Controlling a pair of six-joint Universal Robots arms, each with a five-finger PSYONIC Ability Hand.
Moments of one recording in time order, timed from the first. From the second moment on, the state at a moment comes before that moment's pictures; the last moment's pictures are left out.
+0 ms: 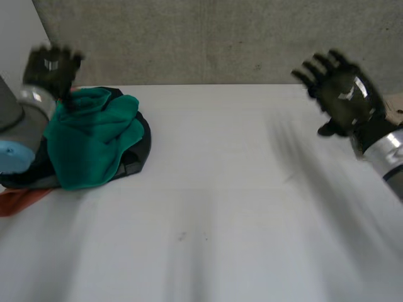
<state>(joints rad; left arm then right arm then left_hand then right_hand) 4.54 -2.05 -1.13 3.30 -1.48 3.56 1.62 -1.37 1.77 -0.70 0.96 2.64 0.19 0.20 0.21 0.20 0.05 0.24 0.22 0.22 0.22 0.05</state>
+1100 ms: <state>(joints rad) 4.00 -2.17 -1.23 3.33 -1.52 3.43 1.50 -1.40 1.76 -0.28 1.01 2.66 0.23 0.24 0.25 0.24 0.06 0.24 0.22 0.22 0.22 0.05</state>
